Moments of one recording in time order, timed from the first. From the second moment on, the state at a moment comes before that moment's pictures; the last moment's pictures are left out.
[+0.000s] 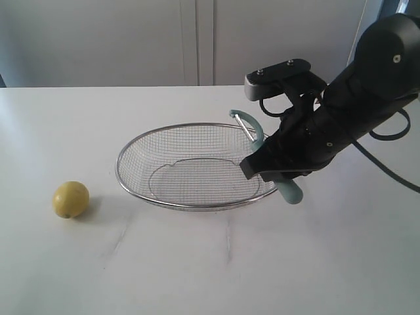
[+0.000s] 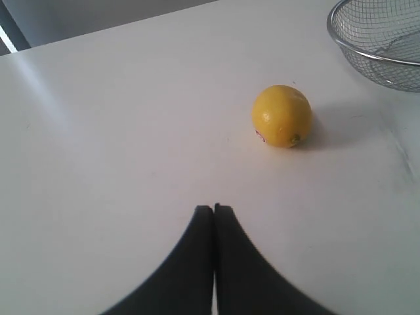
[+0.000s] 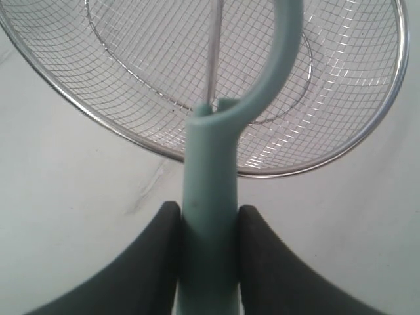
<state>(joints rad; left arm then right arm) -0.07 0.00 0.03 -0.13 0.39 0.31 0.48 1.49 -1.06 0.18 0.75 -0.18</state>
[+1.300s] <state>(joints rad) -0.07 0.00 0.03 -0.21 -0.14 -0.39 0.48 1.49 -1.06 0.18 0.75 -0.18</state>
